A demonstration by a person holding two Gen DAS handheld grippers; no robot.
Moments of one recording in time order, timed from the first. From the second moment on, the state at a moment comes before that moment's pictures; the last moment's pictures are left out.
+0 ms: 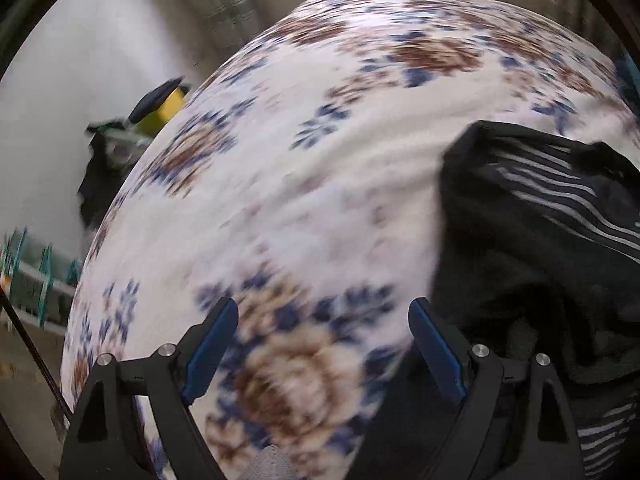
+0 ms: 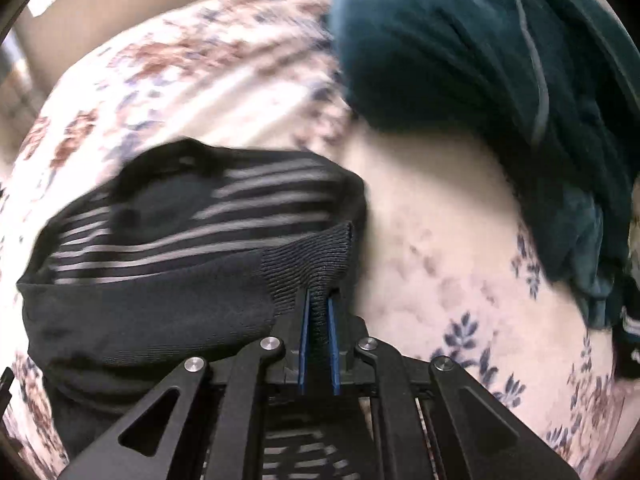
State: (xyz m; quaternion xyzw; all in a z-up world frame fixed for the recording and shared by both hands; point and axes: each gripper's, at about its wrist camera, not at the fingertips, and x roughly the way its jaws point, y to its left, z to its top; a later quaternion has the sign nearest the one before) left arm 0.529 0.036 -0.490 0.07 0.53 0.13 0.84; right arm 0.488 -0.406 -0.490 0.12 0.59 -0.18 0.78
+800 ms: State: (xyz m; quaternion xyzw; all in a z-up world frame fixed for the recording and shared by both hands) left arm 0.573 0.035 -0.557 -0.22 0.66 0.06 0.72; right arm 0.614 -0.231 -0.522 0.06 0.66 0.08 0.75
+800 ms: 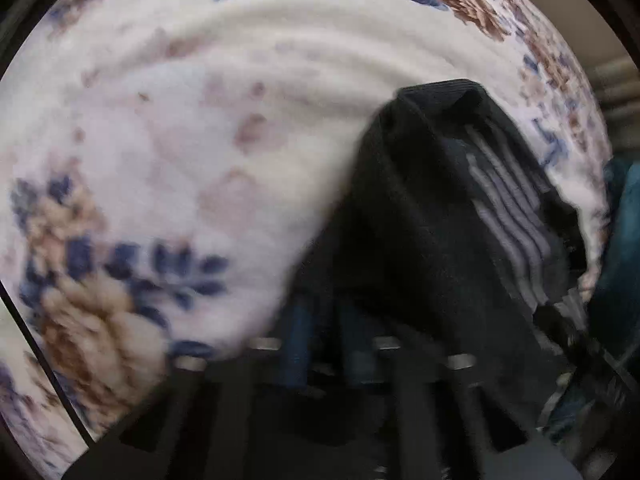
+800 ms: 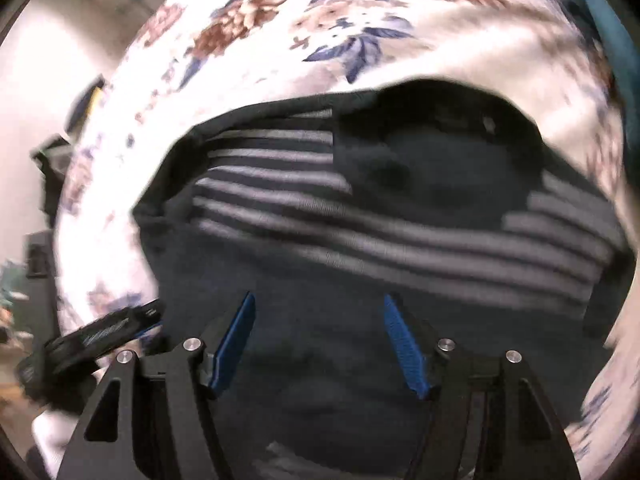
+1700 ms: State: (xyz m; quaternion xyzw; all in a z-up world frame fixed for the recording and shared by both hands) left arm 0.544 0.047 -0.541 -0.18 0.61 0.04 0.77; right arm 0.639 -0.187 -0.540 -0.01 0.67 0.17 0.73
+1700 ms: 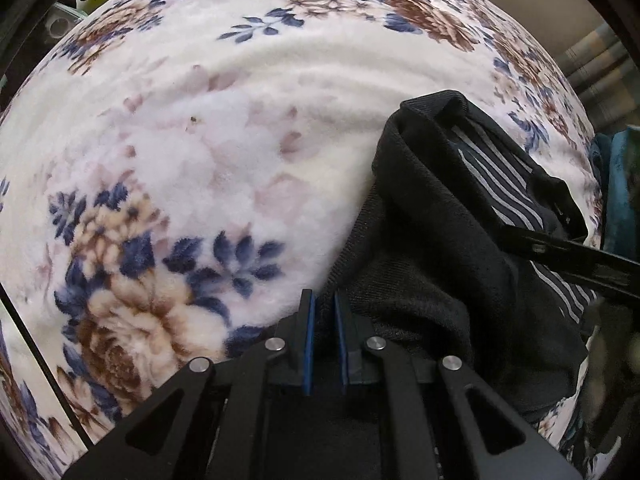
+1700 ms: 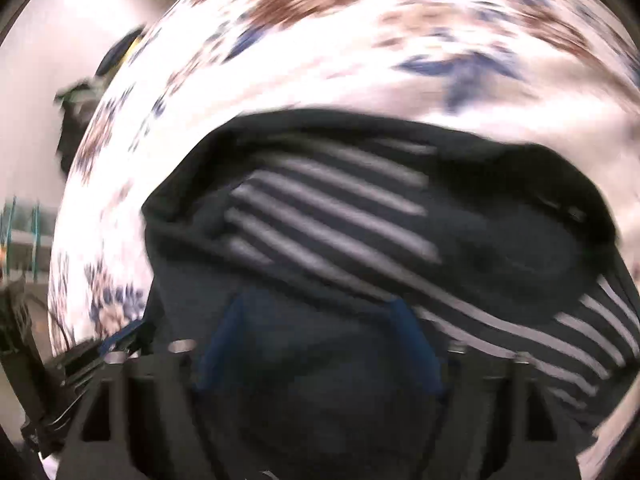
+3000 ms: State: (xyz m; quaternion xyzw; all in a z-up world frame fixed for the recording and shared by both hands) left arm 0.533 0.054 -0.552 -0.13 0.59 0.06 0.80; right arm 0.702 -0.166 -0.546 -0.05 0.62 0.10 0.78
